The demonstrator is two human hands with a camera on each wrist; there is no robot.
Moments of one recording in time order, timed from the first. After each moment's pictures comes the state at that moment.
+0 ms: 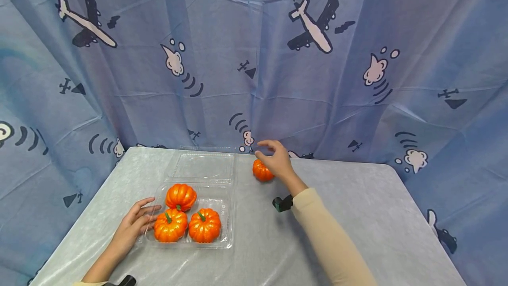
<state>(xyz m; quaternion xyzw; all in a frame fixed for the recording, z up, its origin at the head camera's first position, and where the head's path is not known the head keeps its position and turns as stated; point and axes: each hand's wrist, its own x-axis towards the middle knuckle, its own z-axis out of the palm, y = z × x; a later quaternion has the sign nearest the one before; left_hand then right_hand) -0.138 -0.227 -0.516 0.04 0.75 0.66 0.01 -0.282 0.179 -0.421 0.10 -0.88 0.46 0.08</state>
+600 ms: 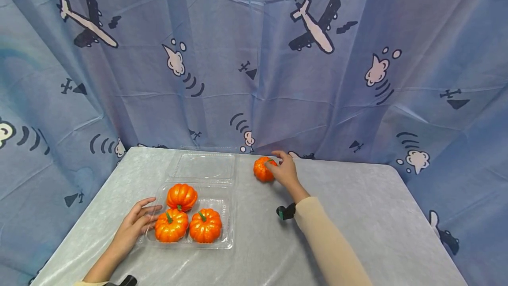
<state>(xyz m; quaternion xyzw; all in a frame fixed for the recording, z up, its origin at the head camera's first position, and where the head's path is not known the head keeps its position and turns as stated) -0.137 -0.227 -0.514 0.03 0.75 0.66 0.02 -0.289 0.196 -0.466 -0.02 -0.89 0.46 0.03</state>
